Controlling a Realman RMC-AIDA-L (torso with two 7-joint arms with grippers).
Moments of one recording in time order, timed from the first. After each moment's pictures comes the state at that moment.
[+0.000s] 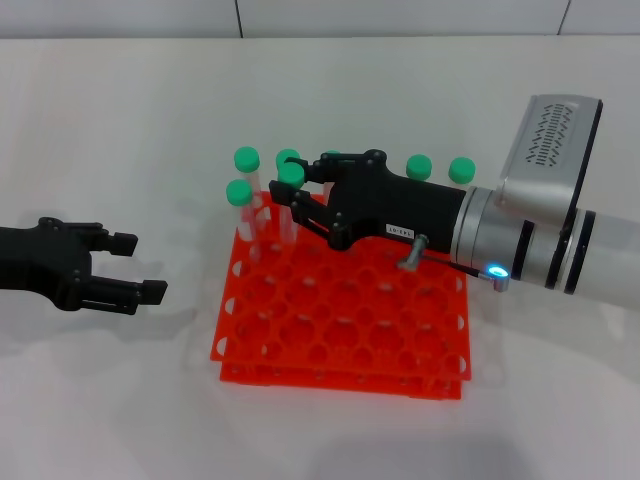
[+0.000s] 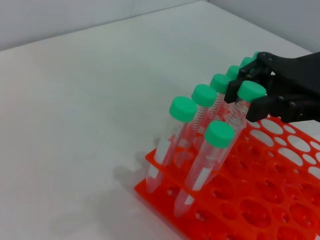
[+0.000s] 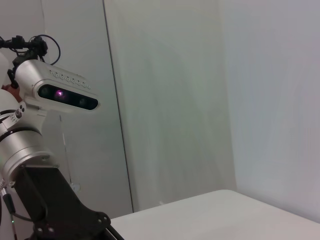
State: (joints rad) left arm -0.43 -2.01 0.71 1.00 2.25 1.74 -1.71; right arm 0.59 2.02 -2.17 -0.62 -0.34 -0.87 0.85
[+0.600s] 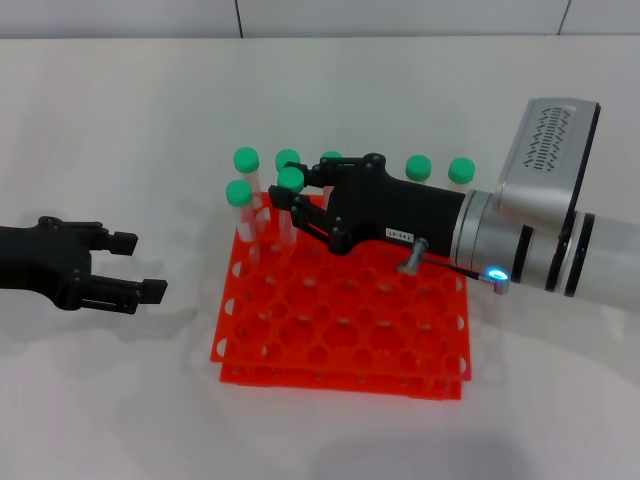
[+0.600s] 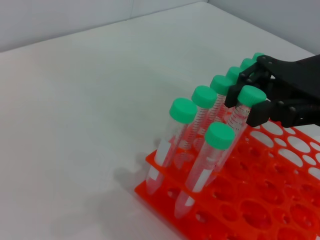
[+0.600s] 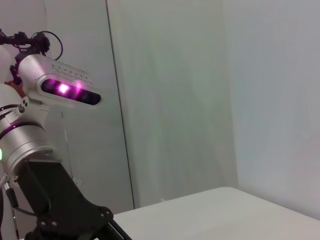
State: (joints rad) left arm -0.43 -2.01 0.71 1.00 2.25 1.74 -1.71; right arm 0.59 2.02 -2.17 -0.62 -0.35 -0.87 0.85
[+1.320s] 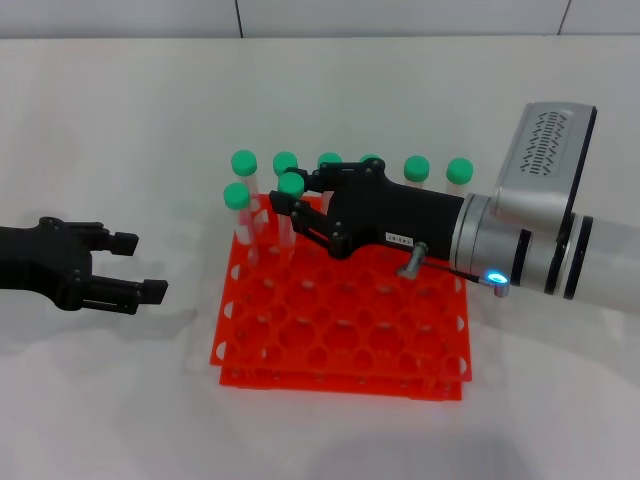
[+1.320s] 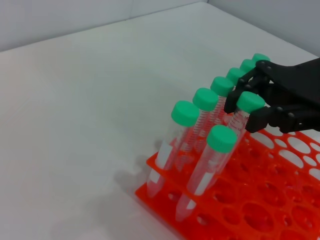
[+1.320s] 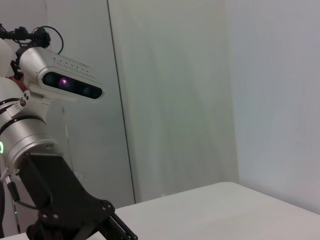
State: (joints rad) left arm -0.43 -2.01 0.71 1.00 2.25 1.74 -1.71; right arm 0.59 2.02 -2.18 -0.61 -0.35 -0.87 0.85
